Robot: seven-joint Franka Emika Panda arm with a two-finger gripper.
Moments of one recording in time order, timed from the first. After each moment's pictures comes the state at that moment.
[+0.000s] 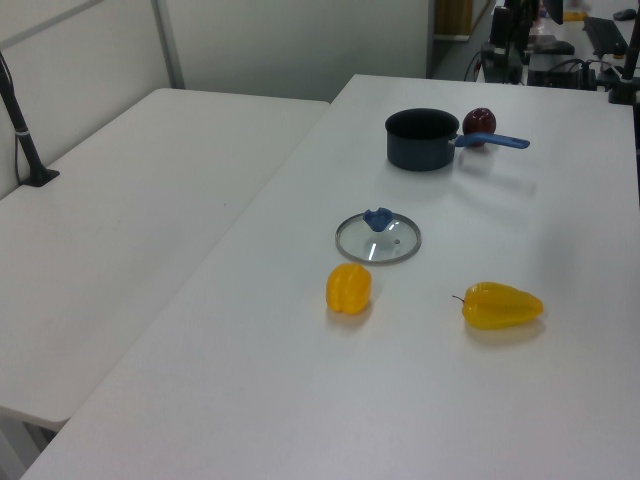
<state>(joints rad) -0.07 -0.07 0.01 -1.68 -0.03 1.65 0.08</state>
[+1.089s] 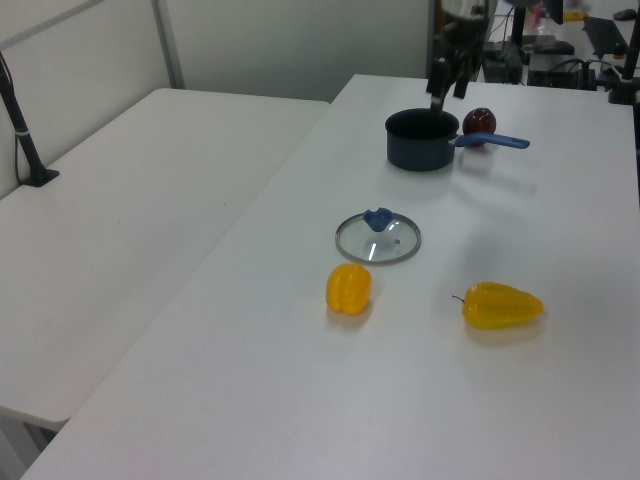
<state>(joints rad) 0.03 0.12 0.02 -1.69 0.00 1.97 0.21</state>
